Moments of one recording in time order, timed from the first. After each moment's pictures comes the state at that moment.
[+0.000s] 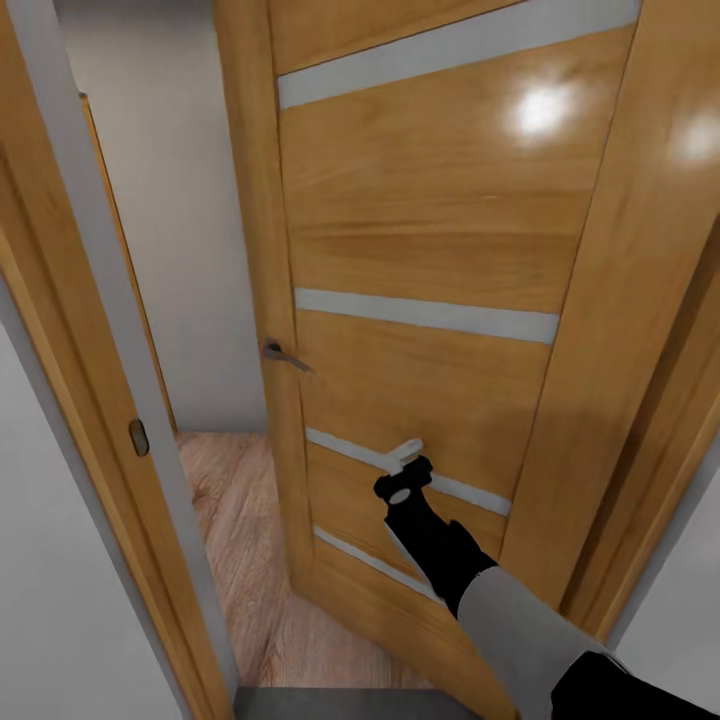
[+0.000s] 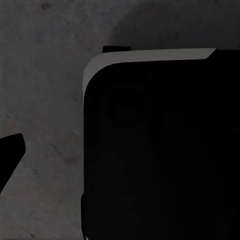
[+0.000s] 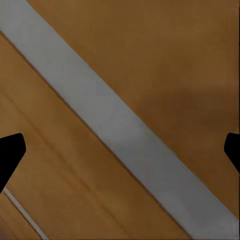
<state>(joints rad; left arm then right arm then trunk) 0.00 0.01 0.00 -0.03 0.03 -0.14 0.00 -0.81 0.17 0.53 -0.67 0.06 0.44 -0.37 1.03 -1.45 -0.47</state>
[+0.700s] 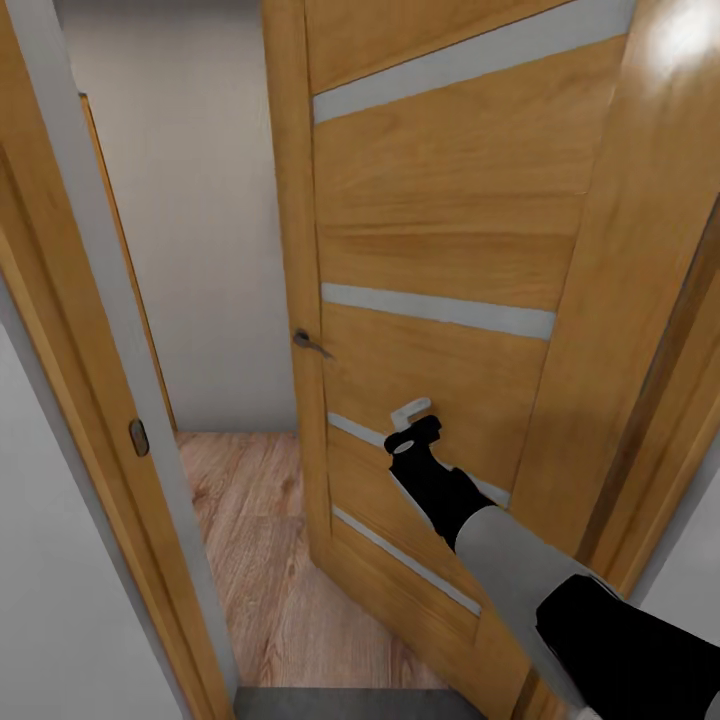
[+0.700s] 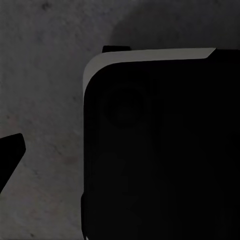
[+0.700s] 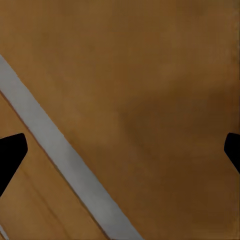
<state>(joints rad) 0.00 0.01 0.00 -0.03 0.03 -0.14 0.00 -1.01 0.17 0.53 -0.54 0.03 0.46 -0.39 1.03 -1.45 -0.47</state>
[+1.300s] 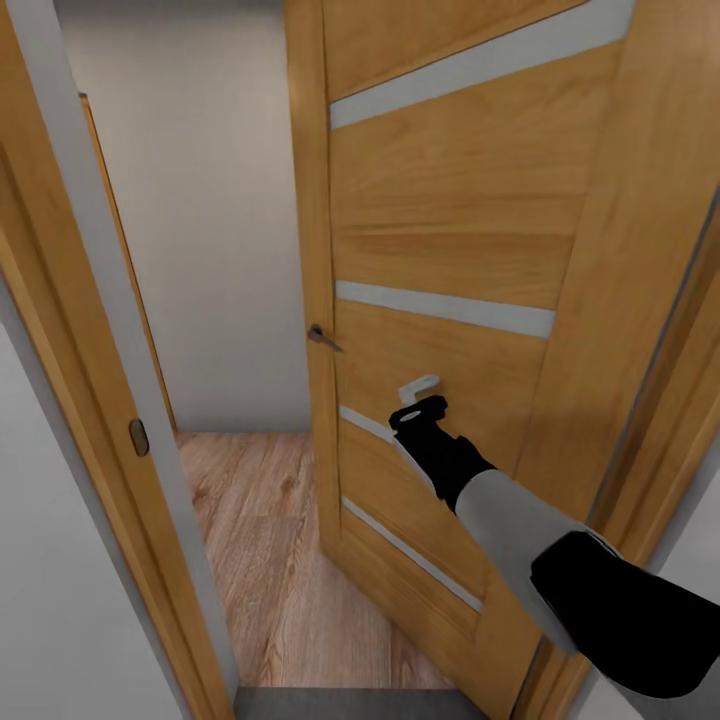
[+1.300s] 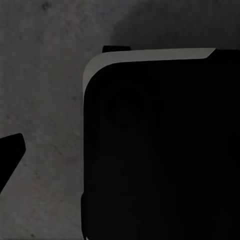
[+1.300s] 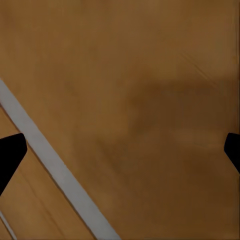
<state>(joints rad) 0.00 0.01 0.00 -0.03 0.03 -0.14 0.00 -1.14 0.17 0.53 -0.45 -0.08 0.46 -0.40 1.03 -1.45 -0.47</state>
